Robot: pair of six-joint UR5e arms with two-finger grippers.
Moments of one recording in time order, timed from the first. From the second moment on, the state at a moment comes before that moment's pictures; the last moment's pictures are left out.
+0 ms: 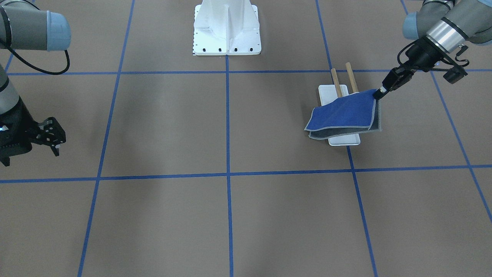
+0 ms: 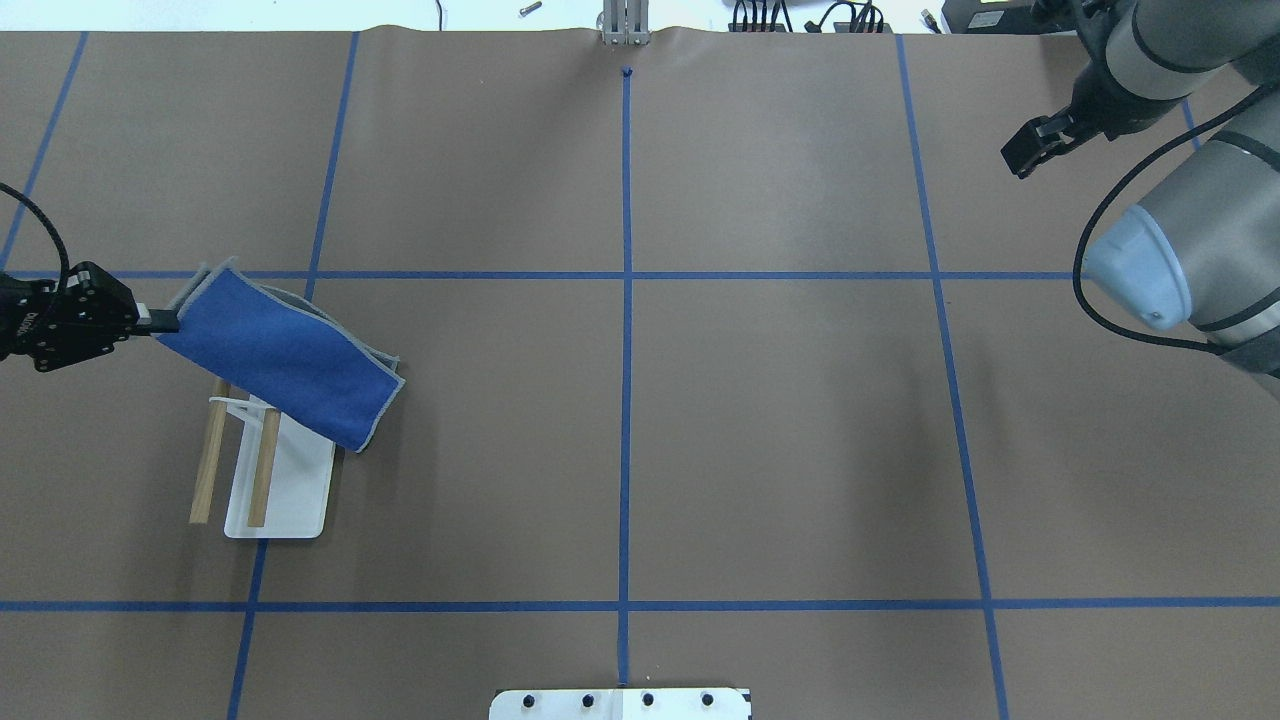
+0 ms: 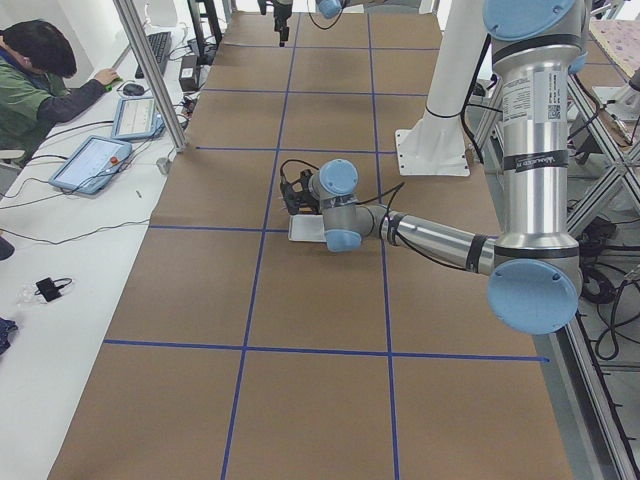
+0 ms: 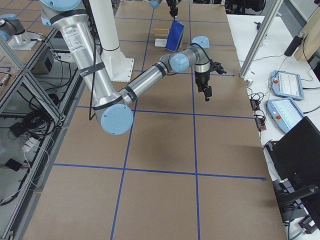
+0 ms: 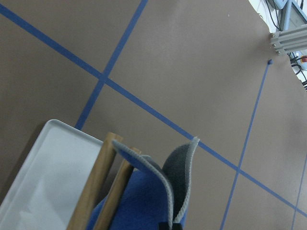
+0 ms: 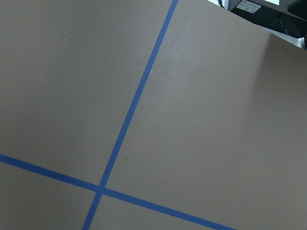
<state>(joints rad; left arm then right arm) -0.98 -1.46 -1.80 -2.80 -2.21 -1.74 1.07 -1.16 1.81 -1.71 1.94 0.33</state>
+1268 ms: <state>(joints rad) -1.29 -1.45 -1.61 -2.61 -2.38 -0.87 1.23 -1.25 1.72 -1.71 2.09 0.15</state>
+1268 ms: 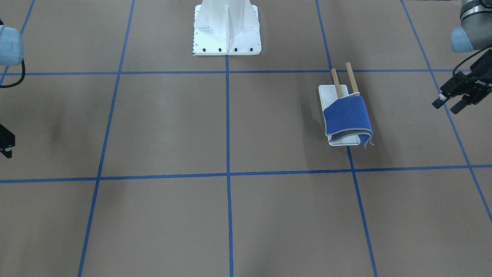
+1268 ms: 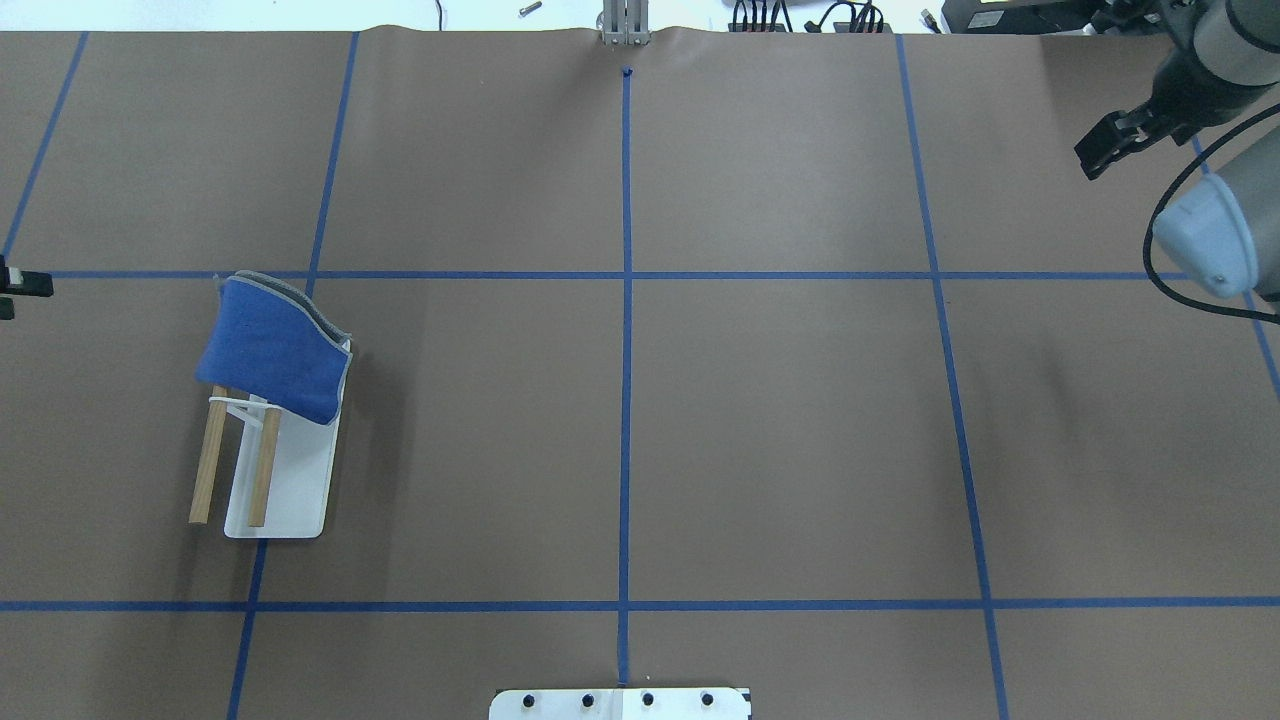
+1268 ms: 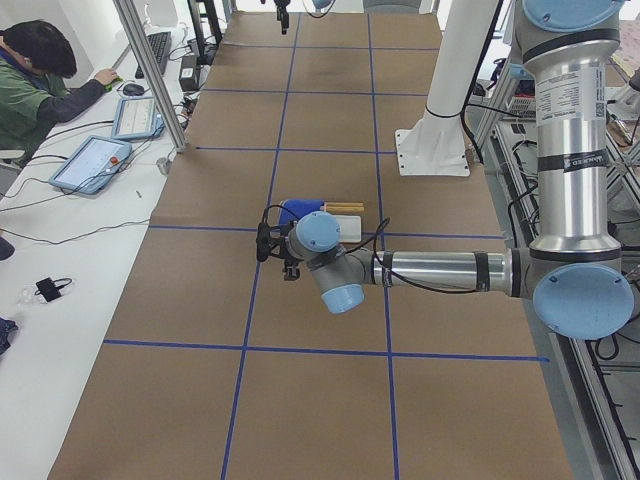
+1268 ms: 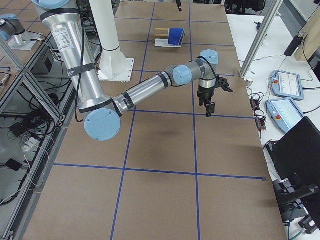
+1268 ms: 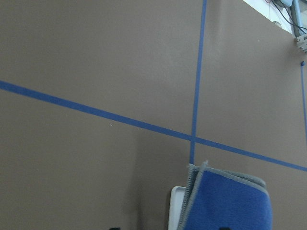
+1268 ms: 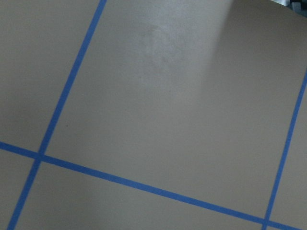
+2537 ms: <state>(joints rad) -1.58 -1.52 -1.64 -1.59 -2.33 0.11 1.52 -1.45 1.65 -1.78 2.18 -0.18</state>
